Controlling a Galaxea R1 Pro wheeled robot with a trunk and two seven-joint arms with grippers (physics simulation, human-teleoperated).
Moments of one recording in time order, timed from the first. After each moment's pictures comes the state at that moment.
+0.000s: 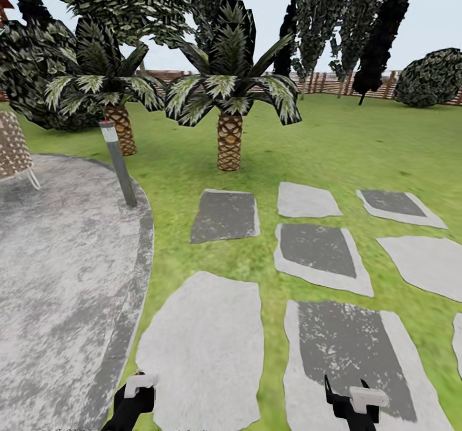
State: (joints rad) left arm -0.37 0.04 -0.04 -0.30 0.10 -0.38 -0.02; right arm -0.42 -0.10 -0.04 -0.03 0.01 -0.87 -0.11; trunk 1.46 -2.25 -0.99
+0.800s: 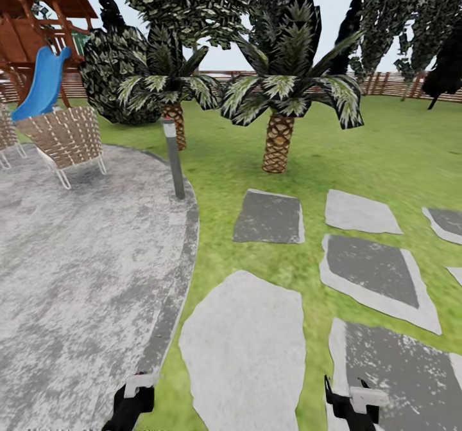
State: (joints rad) left arm -0.37 0.04 -0.04 -0.30 0.10 -0.38 -0.02; right arm -0.42 -0.10 -0.04 -0.03 0.01 -0.87 -0.10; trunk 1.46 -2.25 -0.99
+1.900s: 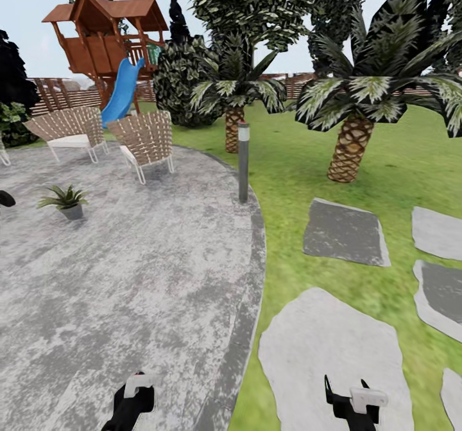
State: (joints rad) left arm -0.37 0.04 -0.04 -0.30 0.10 -0.38 -0.02; right arm -0.42 -0.10 -0.04 -0.03 0.01 -0.87 -0.10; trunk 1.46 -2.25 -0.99
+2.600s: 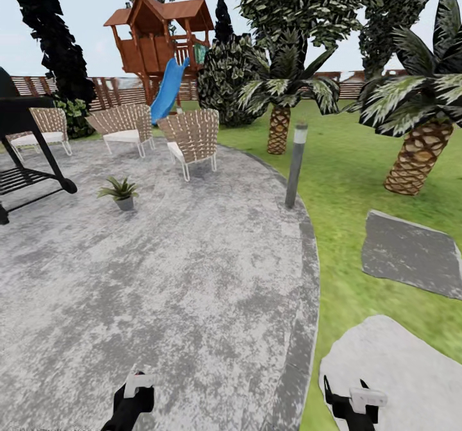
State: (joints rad) left arm -0.37 0.04 -0.04 -0.30 0.10 -0.38 -0.02; right arm -0.42 -0.10 -0.04 -0.03 0.01 -0.87 -0.10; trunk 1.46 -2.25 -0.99
